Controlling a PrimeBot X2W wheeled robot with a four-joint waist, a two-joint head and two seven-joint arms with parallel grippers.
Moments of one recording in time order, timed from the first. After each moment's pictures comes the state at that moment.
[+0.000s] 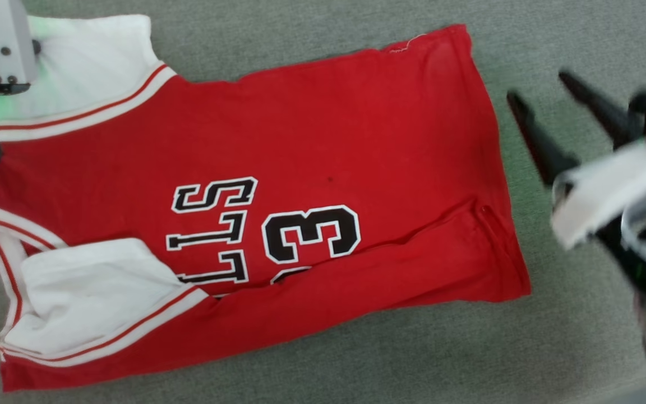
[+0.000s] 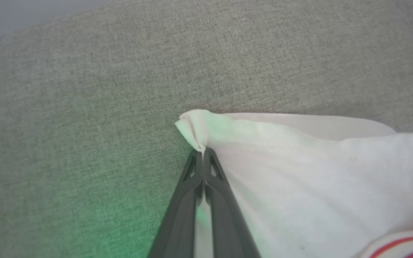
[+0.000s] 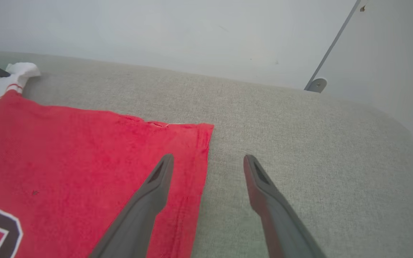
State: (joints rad) left arm -1.44 0.63 -0.95 1.02 -1.10 -0.06 0.69; right arm -0.51 -0.28 0.17 -0.15 0.37 0.13 0.37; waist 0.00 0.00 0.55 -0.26
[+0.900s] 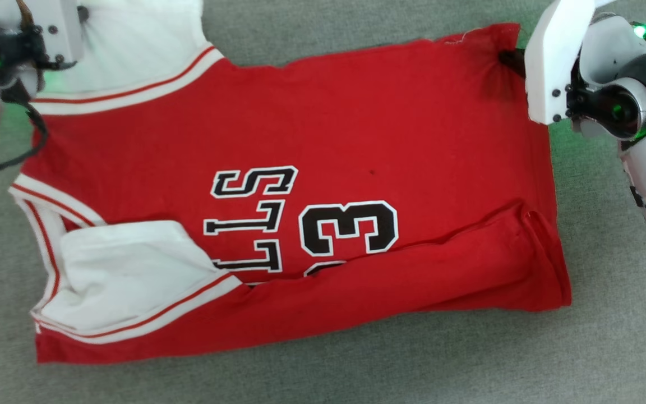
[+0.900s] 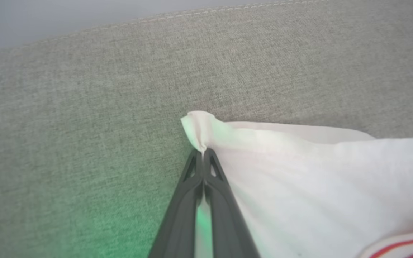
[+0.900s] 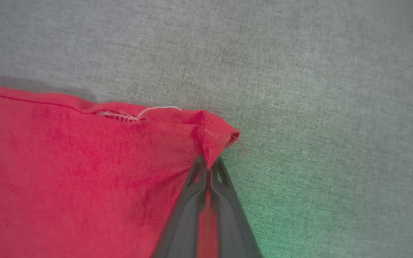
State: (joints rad) left arm -1.50 0.51 -0.95 1.11 -1.10 -0.09 0.59; right arm -1.16 -0.29 0.47 0.66 0.61 0.13 0.77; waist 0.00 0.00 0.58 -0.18
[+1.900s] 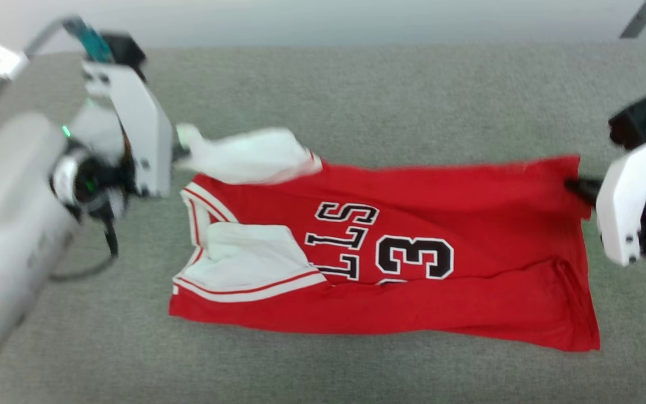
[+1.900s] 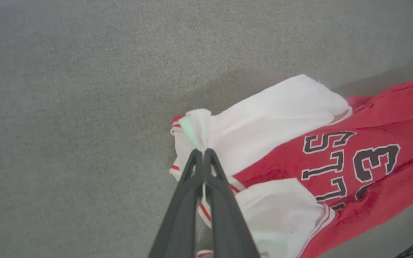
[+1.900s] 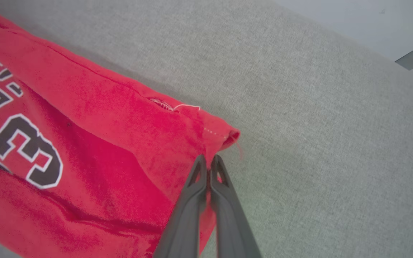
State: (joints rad) left arm -1.18 0.62 -0.96 0.65 -1.24 -0.04 0.70; right arm -0.82 -0.68 0.69 0.36 0.81 0.13 0.58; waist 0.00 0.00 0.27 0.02
